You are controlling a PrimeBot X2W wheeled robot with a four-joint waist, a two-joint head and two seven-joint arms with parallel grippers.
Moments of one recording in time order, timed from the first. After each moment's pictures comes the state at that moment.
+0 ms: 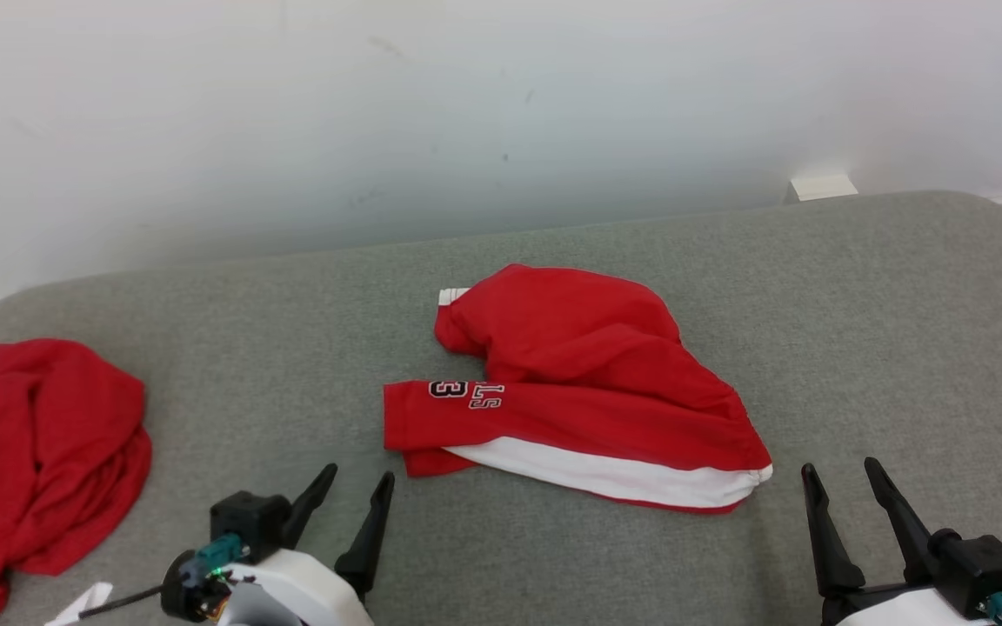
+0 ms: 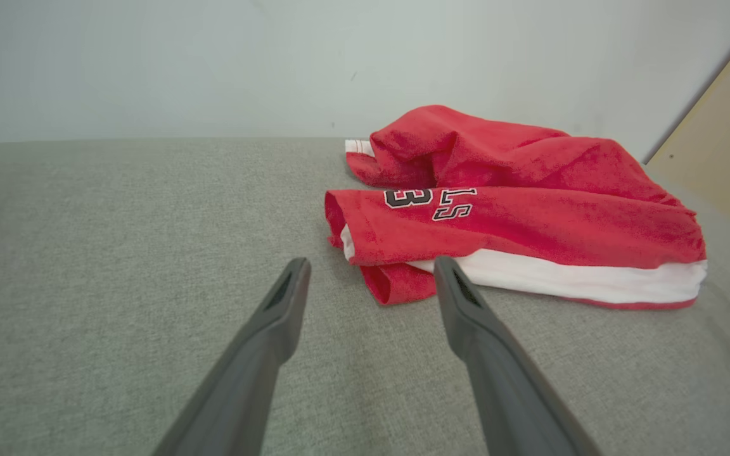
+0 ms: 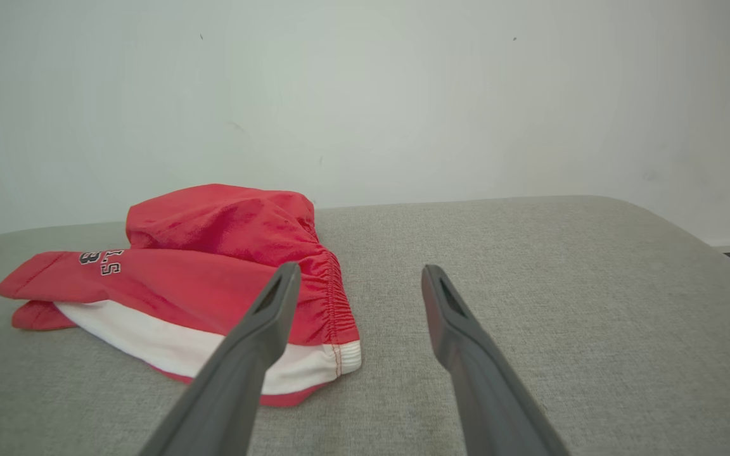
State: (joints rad) left arm -0.26 0.21 -0.39 0.46 -0.43 -0.08 -0.22; right arm -0.12 -0.09 0.10 0.35 0.28 0.13 -0.26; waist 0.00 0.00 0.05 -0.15
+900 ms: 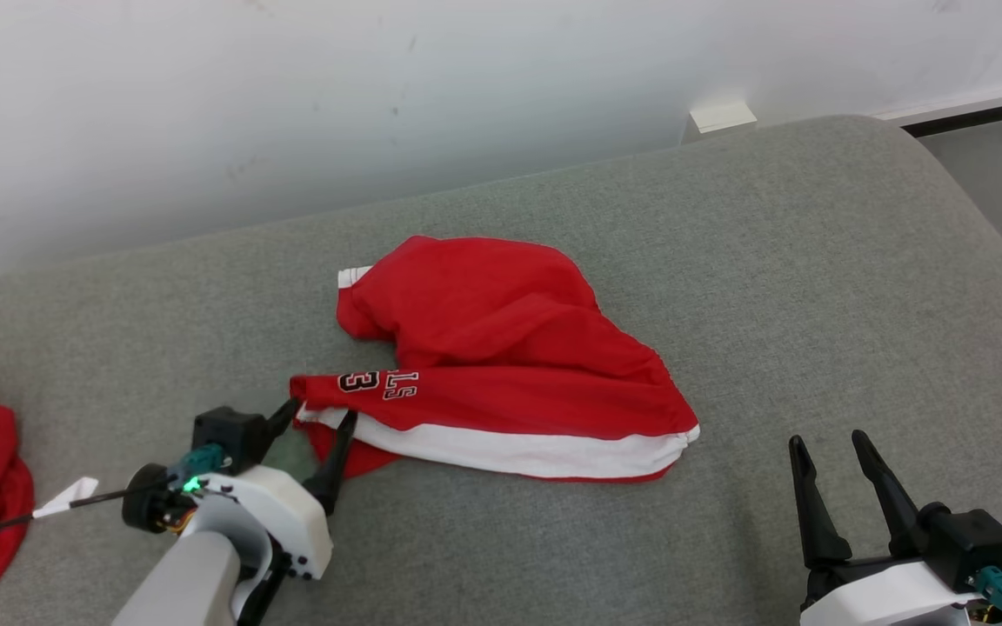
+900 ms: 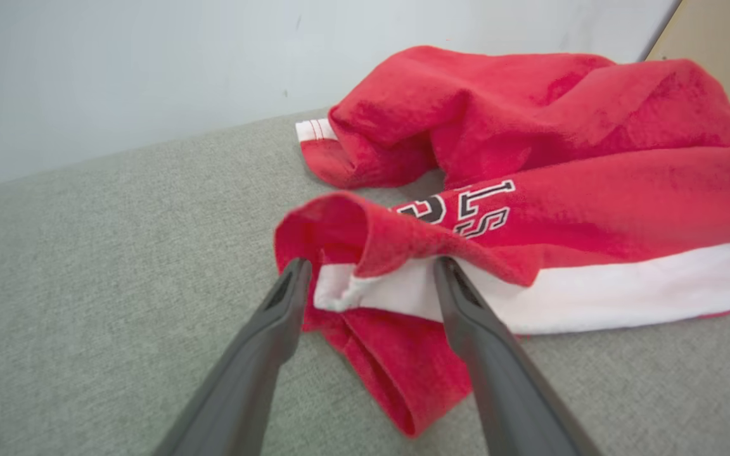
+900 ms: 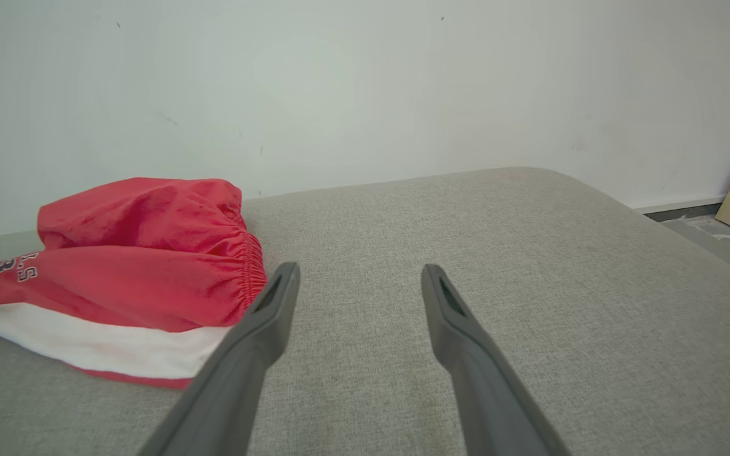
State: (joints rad) left arm -0.55 0.25 -0.45 0.83 -0.36 -0.11 -0.26; right arm -0.18 -0.06 0.11 0.36 0.29 0.13 -0.26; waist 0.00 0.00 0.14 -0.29
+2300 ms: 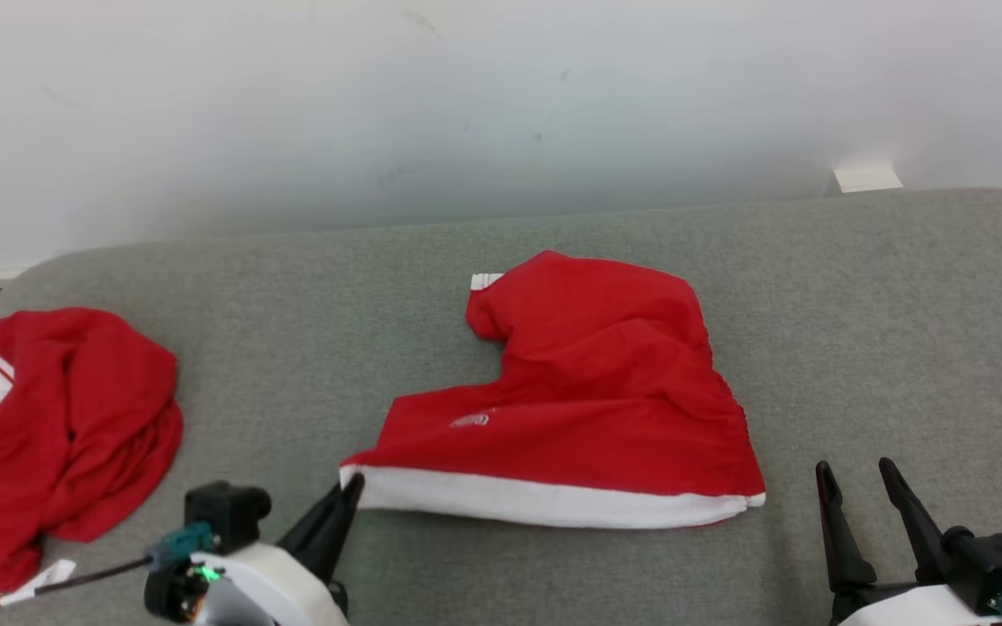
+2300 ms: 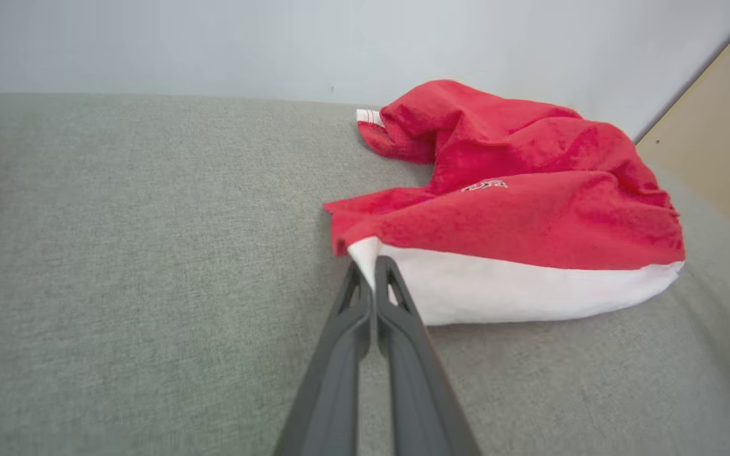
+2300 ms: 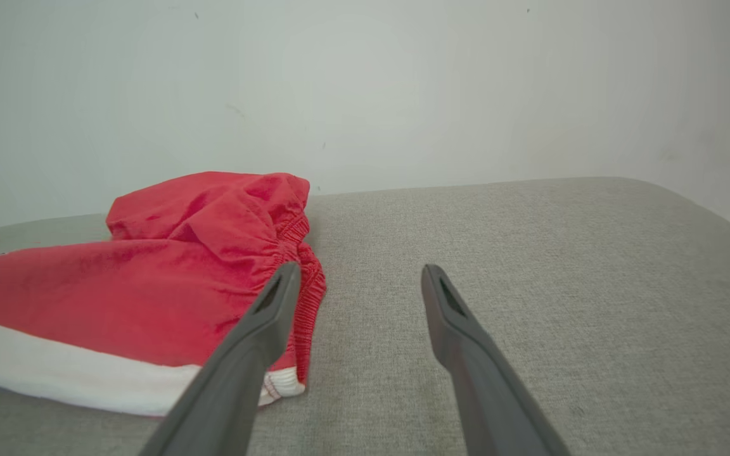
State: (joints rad) left arm -0.28 0.36 -0.51 0.36 -0.63 -0.08 -0.12; right arm -0.14 -0.08 0.07 0.38 0.28 0.13 -0.26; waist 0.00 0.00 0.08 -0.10
